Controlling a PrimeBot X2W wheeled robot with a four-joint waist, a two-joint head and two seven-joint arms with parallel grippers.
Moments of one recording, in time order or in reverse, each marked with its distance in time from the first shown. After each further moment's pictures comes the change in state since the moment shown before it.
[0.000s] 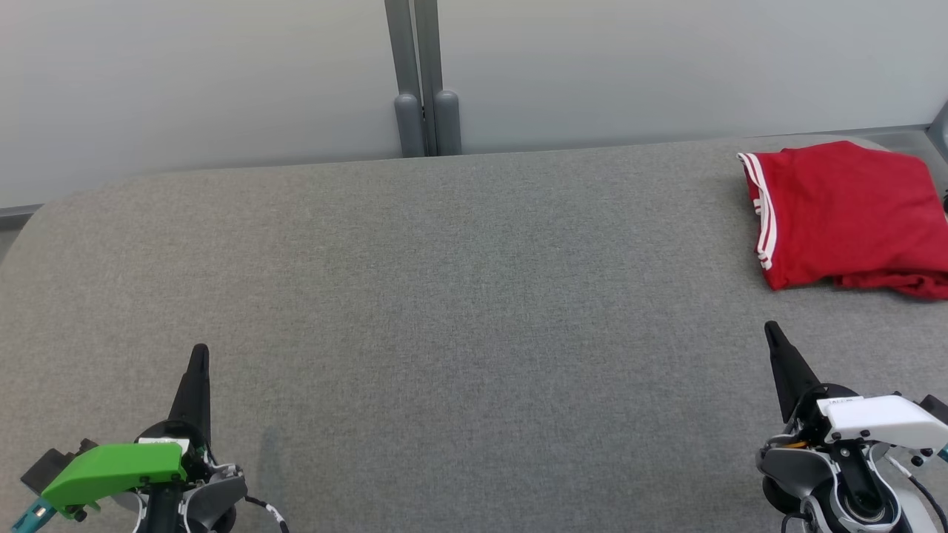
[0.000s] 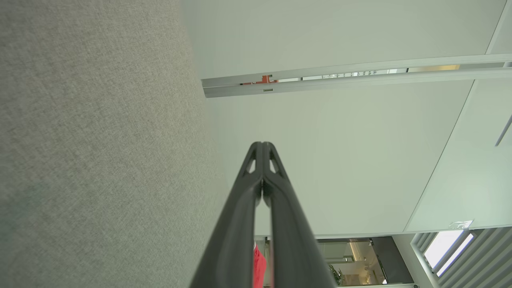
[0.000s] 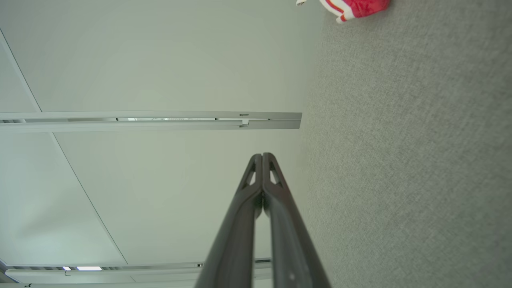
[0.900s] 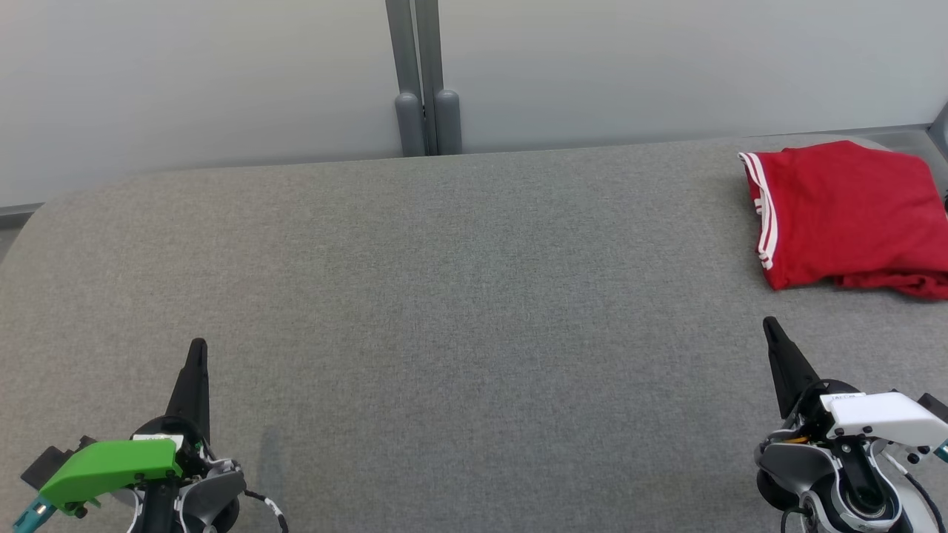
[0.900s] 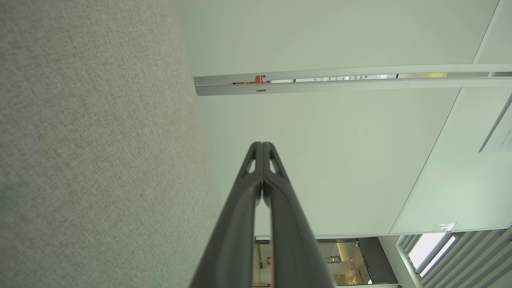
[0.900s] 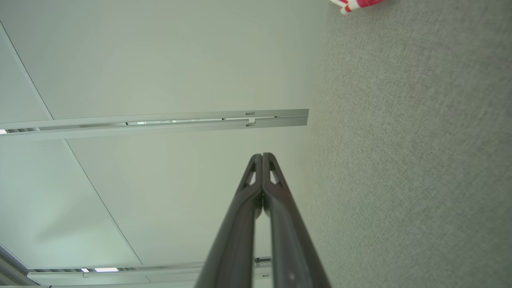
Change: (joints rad) left arm -0.012 0.001 0.004 0.002 -0.049 -0.006 0.011; right arm -0.010 0.001 0.000 0.003 0.054 0.000 0.012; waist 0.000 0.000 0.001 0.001
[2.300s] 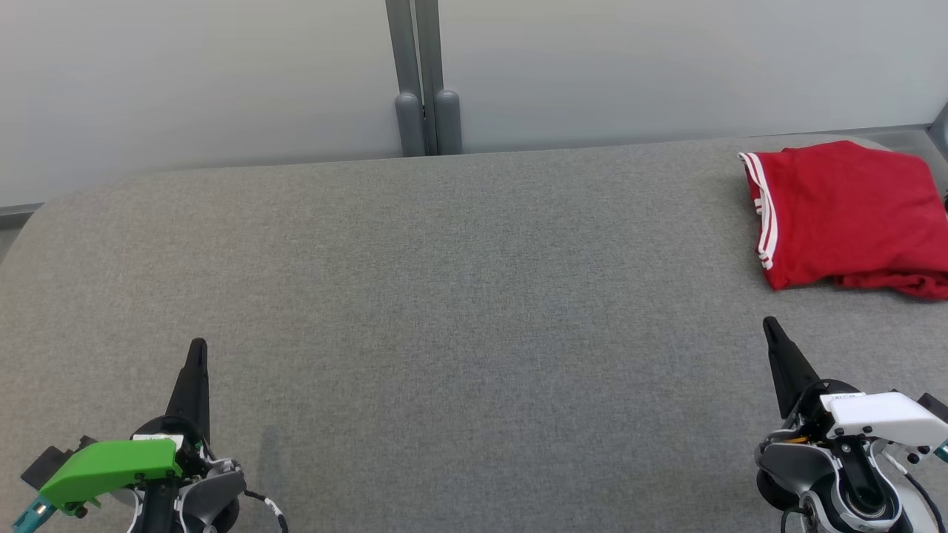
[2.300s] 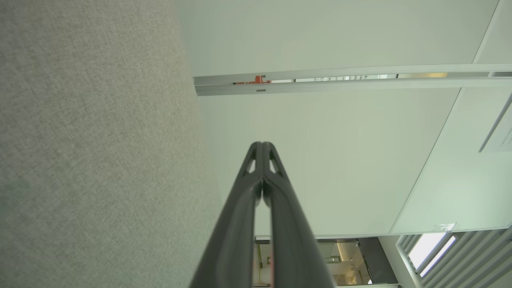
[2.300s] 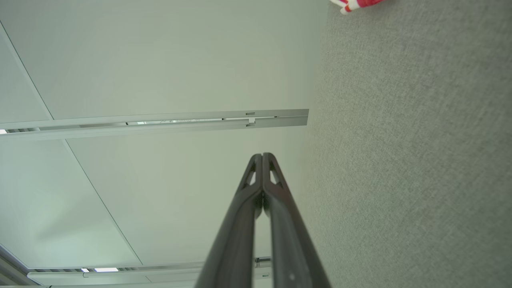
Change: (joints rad) left arm 0.000 0.000 0.000 0.000 0.000 0.000 0.000; right arm 0.000 0.000 0.000 0.000 0.000 0.000 0.000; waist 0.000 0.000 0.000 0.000
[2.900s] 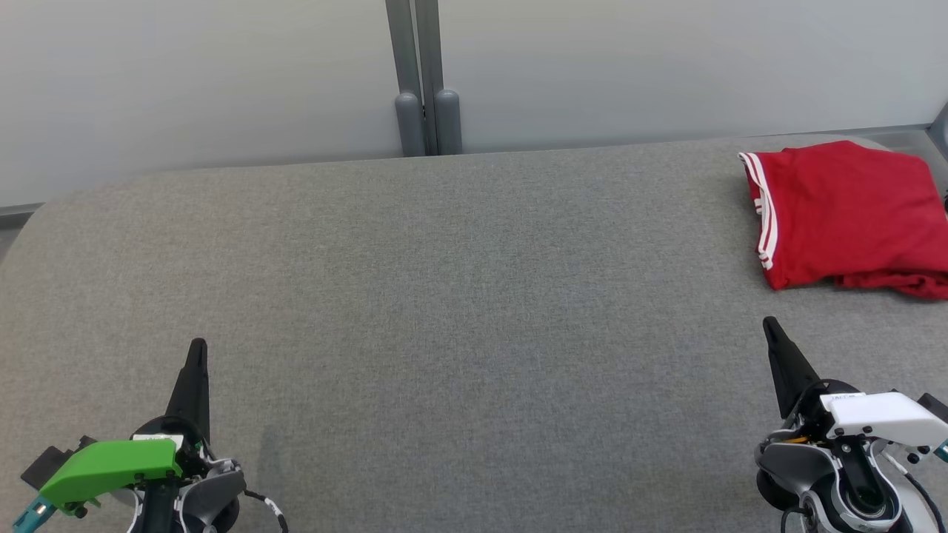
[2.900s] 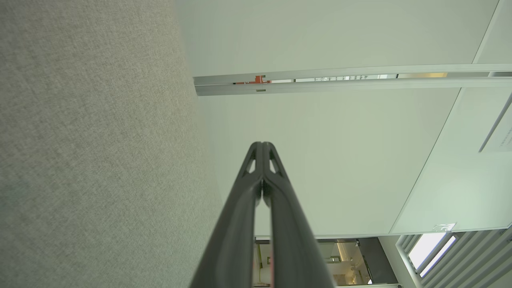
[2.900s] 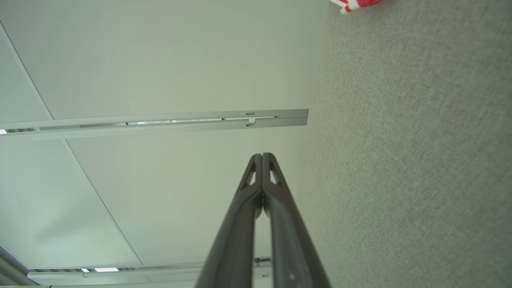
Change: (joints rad) left arm 0.000 0.000 0.000 0.000 0.000 0.000 0.000; right arm 0.000 0.000 0.000 0.000 0.000 0.000 0.000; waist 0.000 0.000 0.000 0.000
